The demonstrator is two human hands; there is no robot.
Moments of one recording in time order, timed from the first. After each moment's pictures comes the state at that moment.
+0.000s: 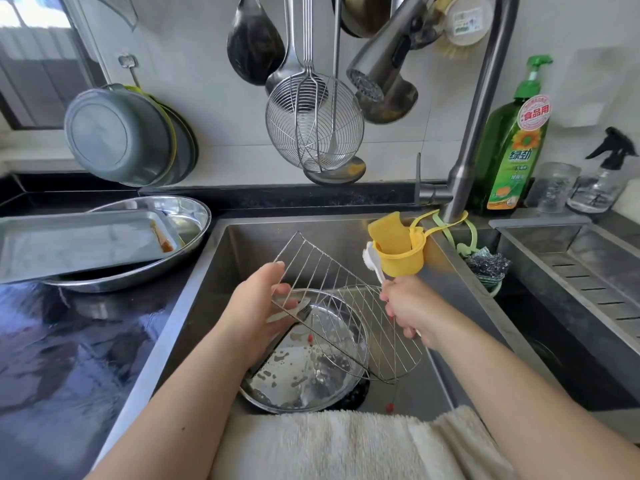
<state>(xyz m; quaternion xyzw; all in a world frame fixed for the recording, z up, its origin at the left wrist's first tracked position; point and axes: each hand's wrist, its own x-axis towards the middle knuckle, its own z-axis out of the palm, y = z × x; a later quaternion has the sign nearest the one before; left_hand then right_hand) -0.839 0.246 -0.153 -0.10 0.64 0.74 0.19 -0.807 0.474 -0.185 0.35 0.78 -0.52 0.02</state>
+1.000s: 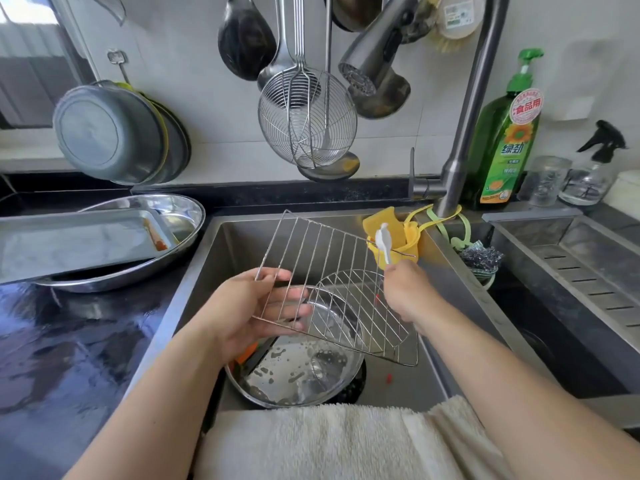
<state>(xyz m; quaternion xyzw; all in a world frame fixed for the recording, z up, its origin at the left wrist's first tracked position) -0.837 0.226 -0.145 -0.01 0.61 0.74 0.28 -0.797 0.465 -0.160 0.29 0.88 -0.37 -0.04</state>
